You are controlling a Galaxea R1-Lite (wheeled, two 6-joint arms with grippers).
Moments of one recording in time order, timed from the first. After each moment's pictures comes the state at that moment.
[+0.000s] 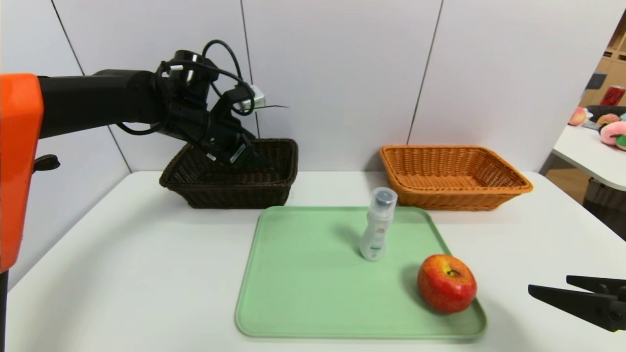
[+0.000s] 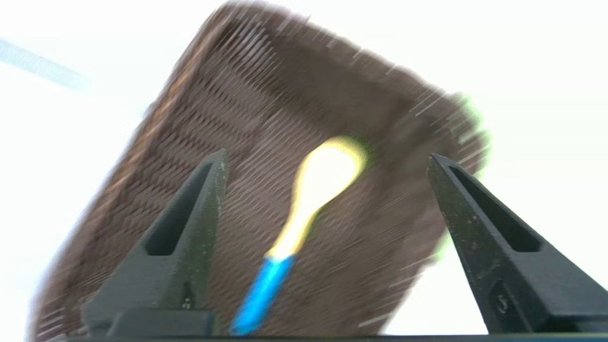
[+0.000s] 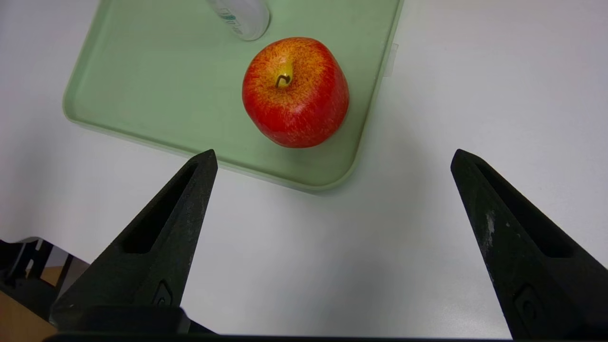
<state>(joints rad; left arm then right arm) -0.28 2.10 -1.98 0.48 -0.37 0.63 0.04 0.99 -0.60 0.23 0.39 0.09</state>
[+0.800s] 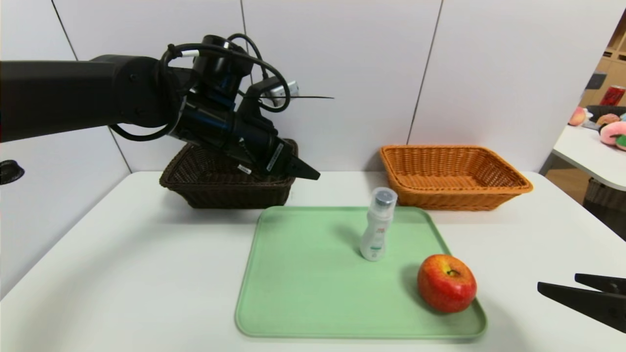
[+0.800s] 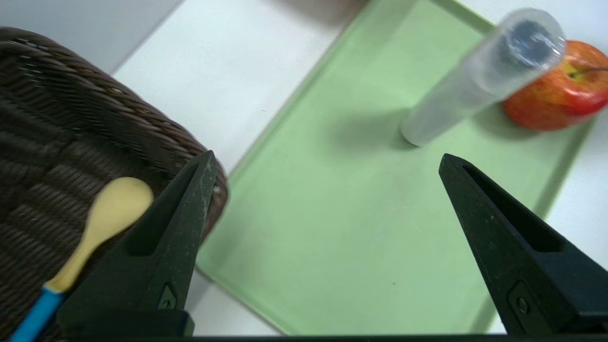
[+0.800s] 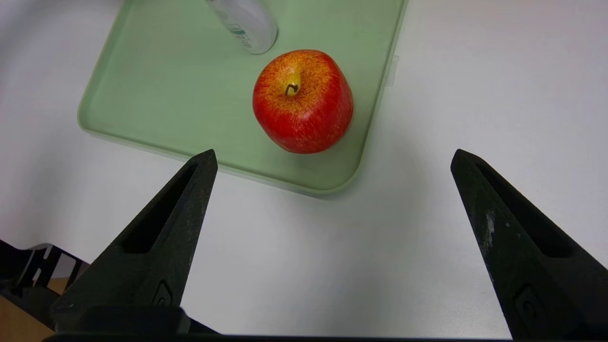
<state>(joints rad) -0.48 1.95 -1.80 0.47 -0.43 0.26 0.04 0.95 -0.60 0.23 0.39 0.11</state>
